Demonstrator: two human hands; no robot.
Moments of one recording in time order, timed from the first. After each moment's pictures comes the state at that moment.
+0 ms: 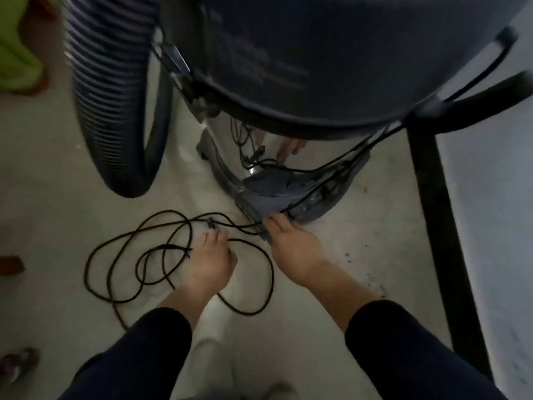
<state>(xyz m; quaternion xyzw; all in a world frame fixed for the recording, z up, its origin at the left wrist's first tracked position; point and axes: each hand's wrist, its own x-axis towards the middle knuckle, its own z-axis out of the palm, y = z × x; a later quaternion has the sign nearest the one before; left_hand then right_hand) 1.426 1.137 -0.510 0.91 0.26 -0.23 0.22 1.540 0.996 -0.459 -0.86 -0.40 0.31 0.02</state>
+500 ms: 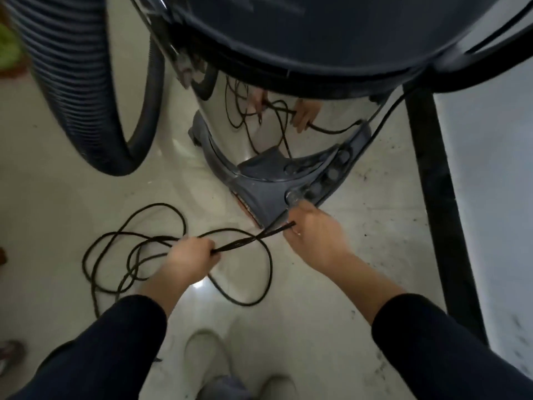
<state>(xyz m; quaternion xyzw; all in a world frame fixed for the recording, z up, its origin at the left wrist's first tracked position) 1.414 1.159 -0.536 0.90 0.20 -0.35 0.16 1.550 0.967 -0.464 -0.91 -0.32 0.24 0.12</state>
